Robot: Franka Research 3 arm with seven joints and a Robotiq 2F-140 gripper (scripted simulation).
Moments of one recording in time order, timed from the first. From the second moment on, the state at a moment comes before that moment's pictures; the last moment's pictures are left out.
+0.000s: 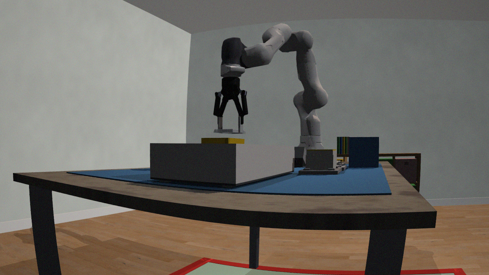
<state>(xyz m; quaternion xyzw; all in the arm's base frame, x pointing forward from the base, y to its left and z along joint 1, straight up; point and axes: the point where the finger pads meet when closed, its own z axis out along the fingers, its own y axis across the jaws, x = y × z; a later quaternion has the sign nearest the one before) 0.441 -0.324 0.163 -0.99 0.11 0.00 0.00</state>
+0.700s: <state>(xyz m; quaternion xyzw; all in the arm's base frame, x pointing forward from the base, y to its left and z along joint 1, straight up) 0.396 -0.345 0.163 -0.99 0.11 0.00 0.00</state>
